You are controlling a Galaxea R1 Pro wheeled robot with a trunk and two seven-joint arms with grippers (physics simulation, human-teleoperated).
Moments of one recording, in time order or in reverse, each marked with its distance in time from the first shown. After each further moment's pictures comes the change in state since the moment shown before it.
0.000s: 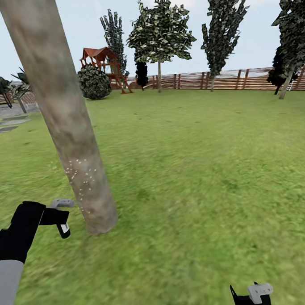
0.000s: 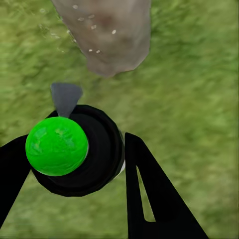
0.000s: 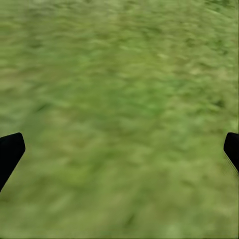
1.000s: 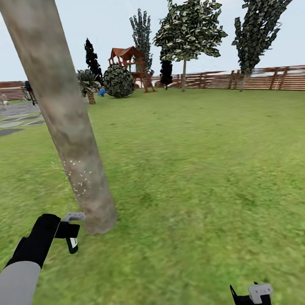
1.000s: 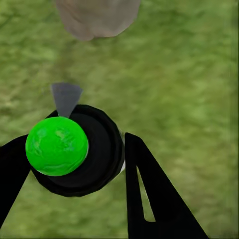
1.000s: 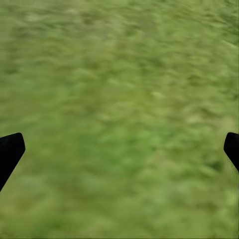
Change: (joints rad) left arm 0.002 -0.092 0.022 0.234 0.016 -0.114 0.151; right arm 0.000 0.000 0.000 0.000 -0.001 0.000 0.000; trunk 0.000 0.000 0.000
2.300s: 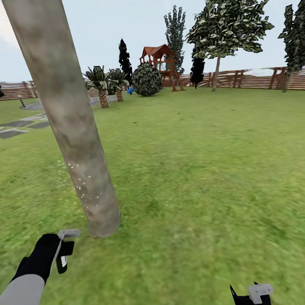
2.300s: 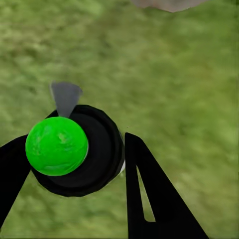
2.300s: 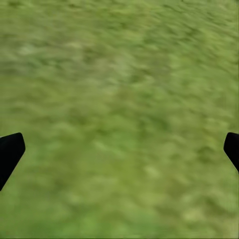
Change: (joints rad) left arm 0.055 -0.053 0.163 0.160 0.042 -0.142 0.328; right arm 0.000 0.000 -0.001 0.001 0.001 0.000 -0.001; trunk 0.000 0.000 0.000
